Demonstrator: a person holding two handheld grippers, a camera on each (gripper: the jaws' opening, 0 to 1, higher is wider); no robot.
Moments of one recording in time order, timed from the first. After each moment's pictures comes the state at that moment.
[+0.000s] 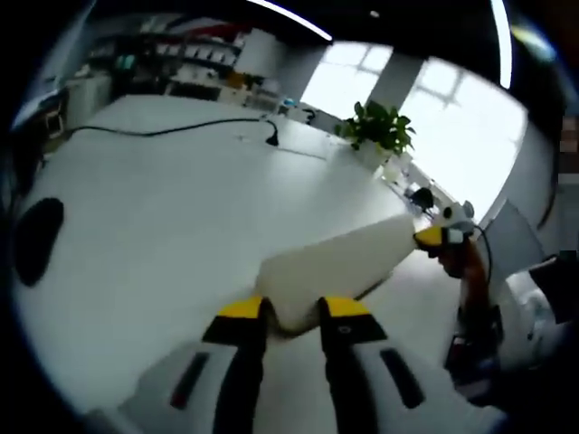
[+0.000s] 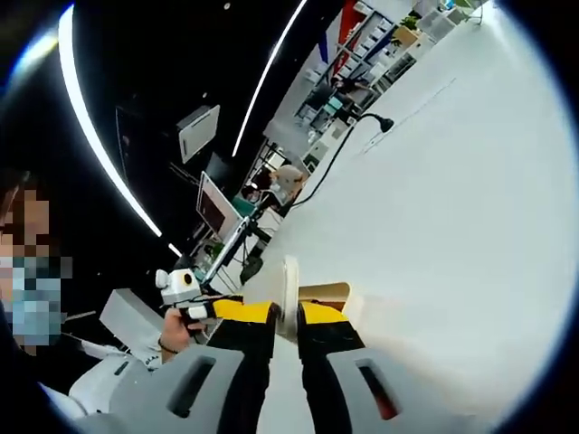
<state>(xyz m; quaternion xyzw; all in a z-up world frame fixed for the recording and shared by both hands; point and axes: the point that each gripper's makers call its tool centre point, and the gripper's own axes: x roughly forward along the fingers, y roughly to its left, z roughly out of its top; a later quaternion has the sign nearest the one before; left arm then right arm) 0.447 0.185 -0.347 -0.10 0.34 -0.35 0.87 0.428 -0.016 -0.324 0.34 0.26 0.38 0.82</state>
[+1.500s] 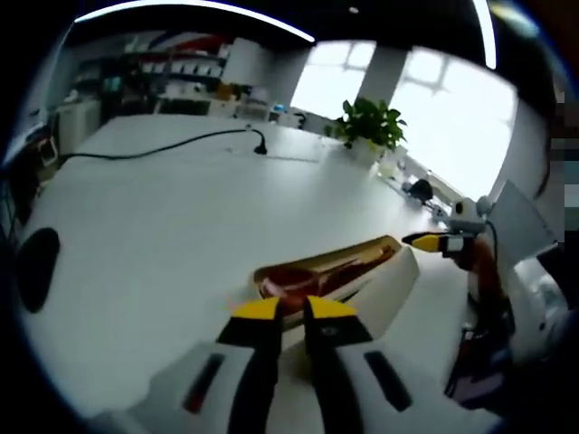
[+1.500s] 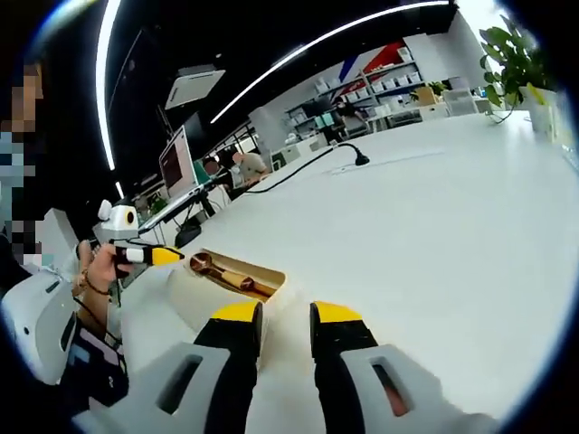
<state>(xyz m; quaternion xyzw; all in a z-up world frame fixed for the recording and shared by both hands) 0.449 0.179 -0.337 -0.06 0.30 -0.36 0.88 0.422 -0.068 -0.352 0.15 0.25 0.32 0.90</state>
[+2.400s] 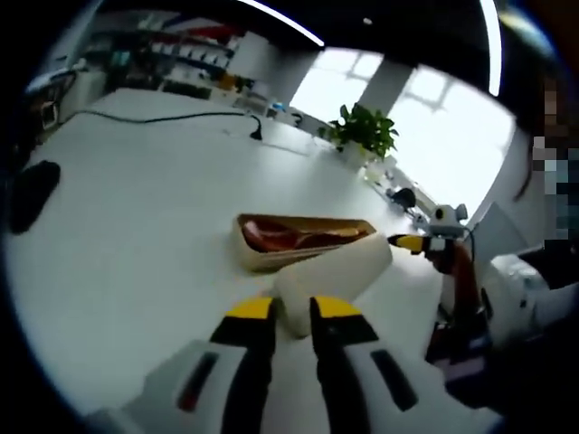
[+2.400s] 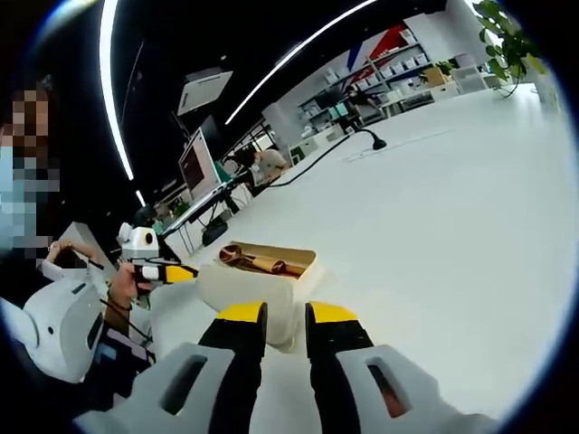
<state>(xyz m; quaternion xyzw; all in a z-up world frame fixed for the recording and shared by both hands) 0.400 0.178 -0.356 -0.13 0.32 -0.38 0.86 0.396 -0.056 -0.351 0.19 0.26 0.36 0.88</state>
